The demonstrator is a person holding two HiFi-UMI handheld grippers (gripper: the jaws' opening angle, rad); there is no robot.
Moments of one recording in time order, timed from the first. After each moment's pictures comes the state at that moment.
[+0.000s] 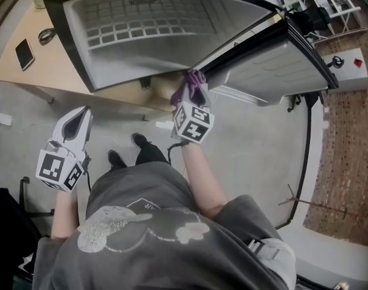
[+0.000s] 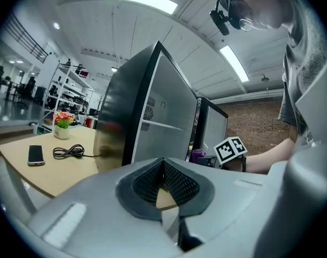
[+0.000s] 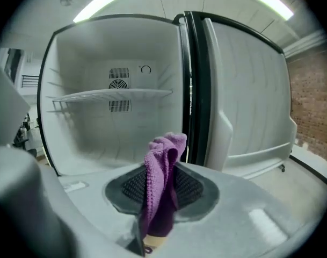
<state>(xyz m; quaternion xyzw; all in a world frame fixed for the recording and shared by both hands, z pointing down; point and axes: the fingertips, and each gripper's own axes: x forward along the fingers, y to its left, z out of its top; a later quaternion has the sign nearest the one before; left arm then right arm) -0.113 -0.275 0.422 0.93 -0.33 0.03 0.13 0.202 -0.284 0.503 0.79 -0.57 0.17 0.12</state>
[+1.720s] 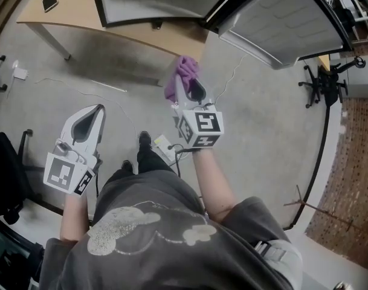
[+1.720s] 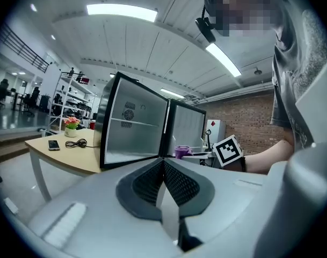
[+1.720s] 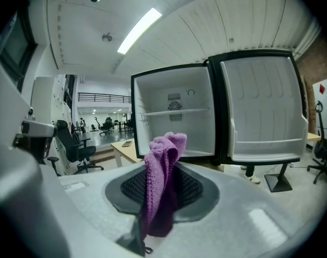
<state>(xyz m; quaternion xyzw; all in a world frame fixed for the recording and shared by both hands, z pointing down) -0.103 -0.046 0.406 0.93 -0.35 0.04 0.11 0.101 -0.106 0.475 0.63 -0.76 0.12 0.09</state>
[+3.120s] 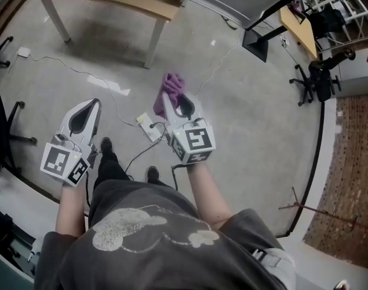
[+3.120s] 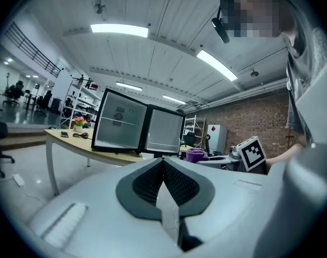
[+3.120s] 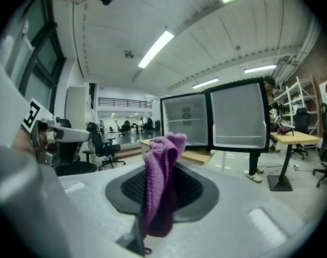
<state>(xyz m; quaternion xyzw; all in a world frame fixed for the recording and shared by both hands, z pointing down) -0.046 0.206 0.413 0.91 -0.40 0.00 0.12 0.130 0.186 0.461 0.56 -0.82 0.08 0.08</state>
